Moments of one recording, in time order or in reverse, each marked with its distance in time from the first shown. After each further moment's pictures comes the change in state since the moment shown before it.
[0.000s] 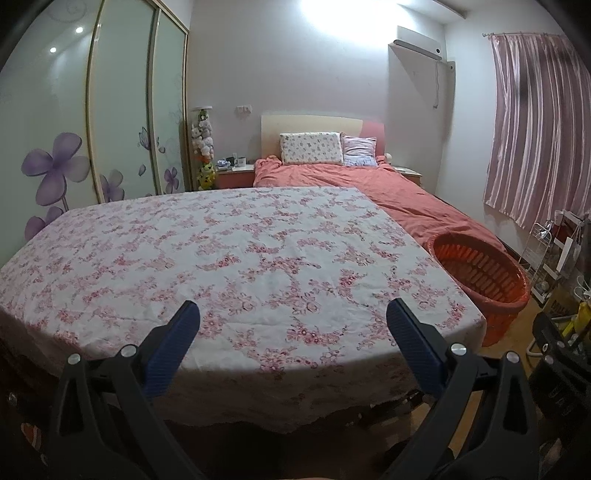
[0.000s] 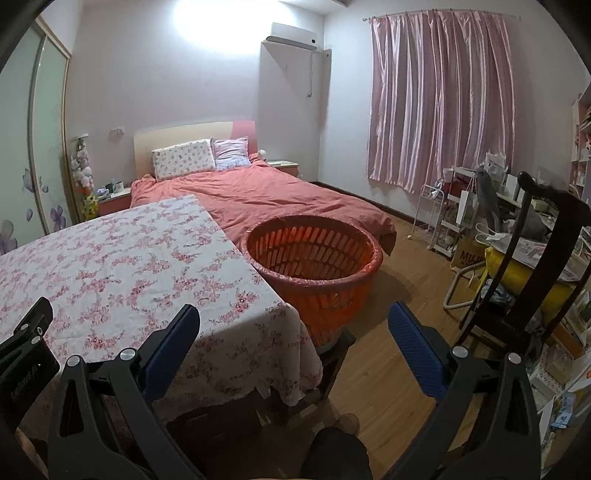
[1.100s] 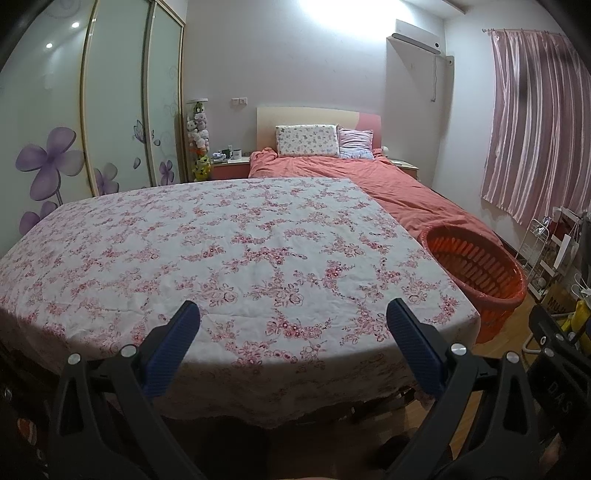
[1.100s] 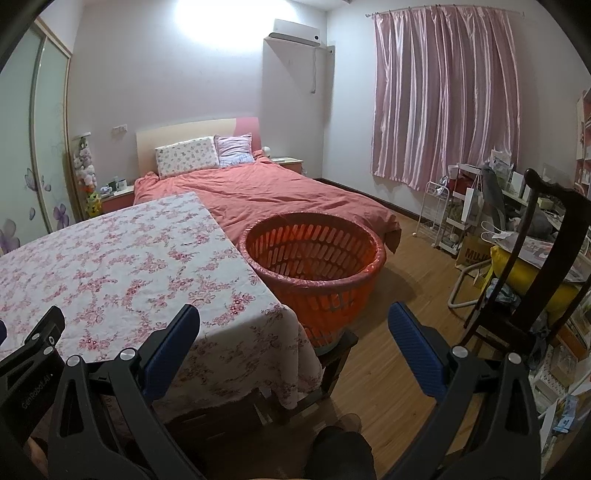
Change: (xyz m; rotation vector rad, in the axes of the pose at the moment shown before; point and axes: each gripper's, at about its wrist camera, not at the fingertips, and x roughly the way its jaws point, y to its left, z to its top) left arm 0.008 -0.014 -0.004 -0.003 0.024 -0.008; right arm 0.011 -0.009 0.004 -0.002 0.012 0.019
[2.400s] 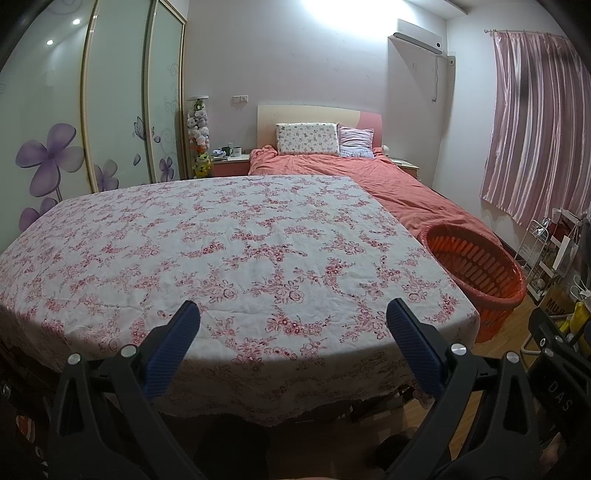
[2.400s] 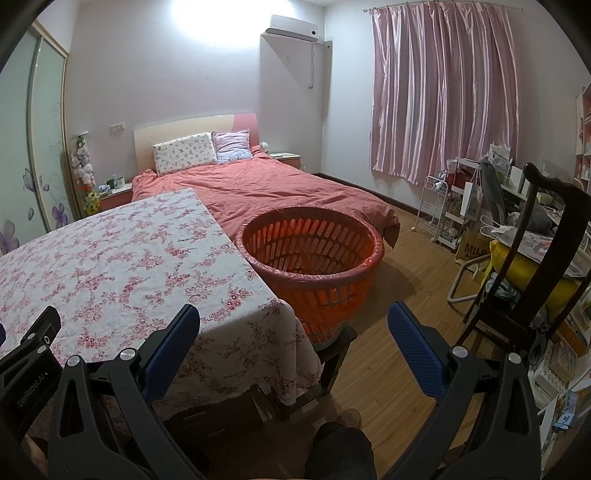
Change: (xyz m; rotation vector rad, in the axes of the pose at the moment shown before) left arm -0.001 0.001 -0.002 -0.007 0.004 0.000; right arm 0.001 -0.004 -0.002 0.004 0.013 0.000
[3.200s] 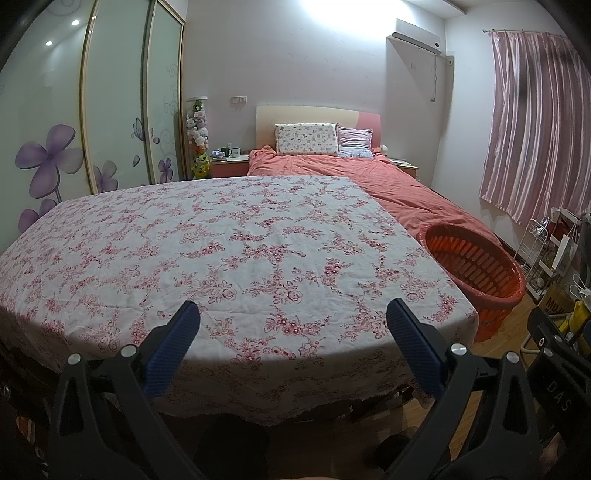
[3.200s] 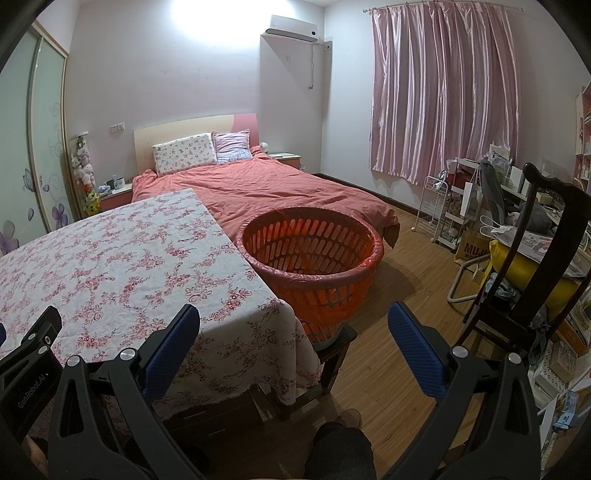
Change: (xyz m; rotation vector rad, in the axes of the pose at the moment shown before) left arm 0.000 -0.001 0.001 0.000 0.001 0.001; right arm 0.000 0.000 0.000 0.000 0.001 0.001
